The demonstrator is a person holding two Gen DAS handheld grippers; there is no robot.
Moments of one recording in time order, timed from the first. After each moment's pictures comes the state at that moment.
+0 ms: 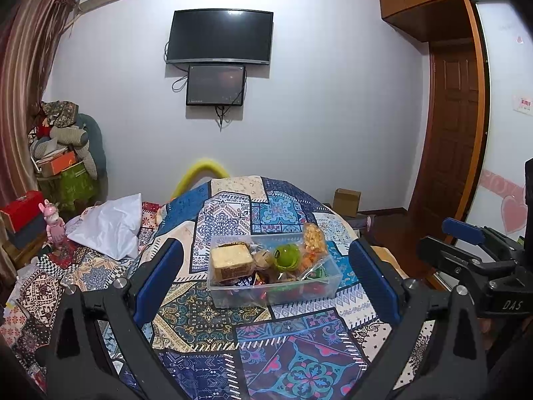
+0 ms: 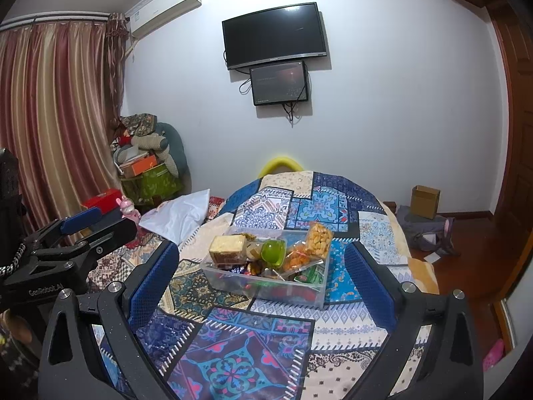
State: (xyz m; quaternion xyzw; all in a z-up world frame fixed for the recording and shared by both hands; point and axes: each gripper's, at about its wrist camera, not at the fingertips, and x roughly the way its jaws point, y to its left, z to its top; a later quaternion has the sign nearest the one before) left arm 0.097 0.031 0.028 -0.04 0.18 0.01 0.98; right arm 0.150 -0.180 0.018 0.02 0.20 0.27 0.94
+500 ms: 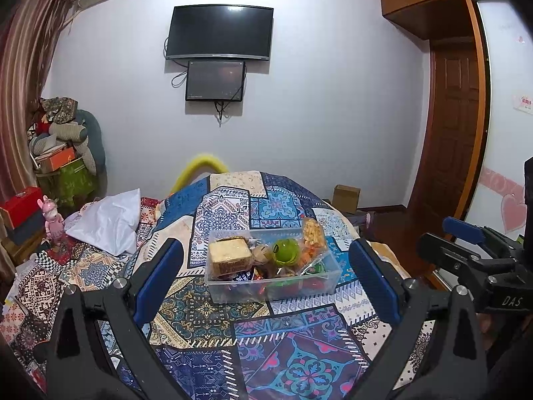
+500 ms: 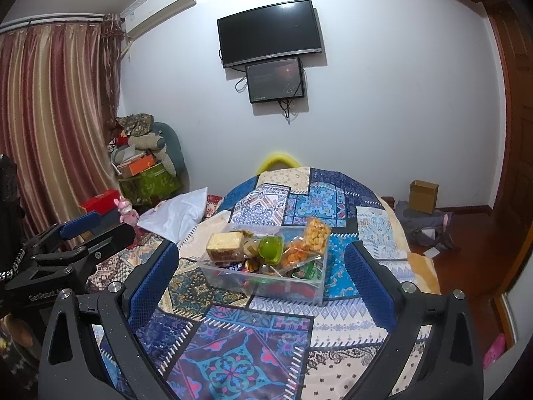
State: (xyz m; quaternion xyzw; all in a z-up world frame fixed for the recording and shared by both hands) left arm 0.099 0.029 0.023 -0.04 0.19 0.00 0.98; right arm 0.152 -0.183 0.013 0.03 0.21 0.27 0.94
